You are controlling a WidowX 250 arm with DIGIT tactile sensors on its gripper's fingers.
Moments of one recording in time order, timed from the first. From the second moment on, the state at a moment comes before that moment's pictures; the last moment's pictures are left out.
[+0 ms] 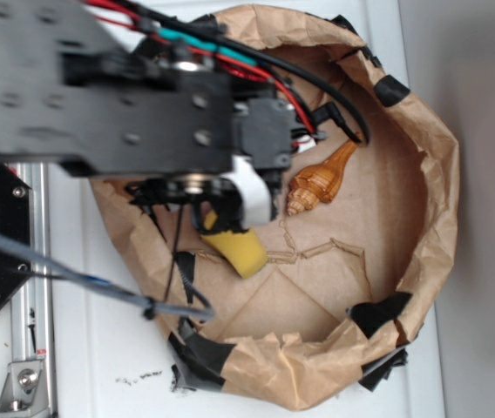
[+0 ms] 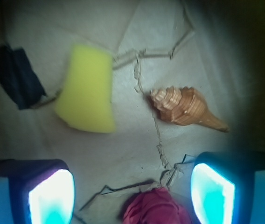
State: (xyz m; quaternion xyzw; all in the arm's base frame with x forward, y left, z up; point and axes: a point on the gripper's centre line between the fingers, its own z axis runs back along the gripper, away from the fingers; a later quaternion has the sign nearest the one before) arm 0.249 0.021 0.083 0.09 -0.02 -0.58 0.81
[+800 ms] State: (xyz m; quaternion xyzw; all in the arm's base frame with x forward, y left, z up) arm 0.264 0.089 0.026 0.06 -0.03 -0.57 0.82
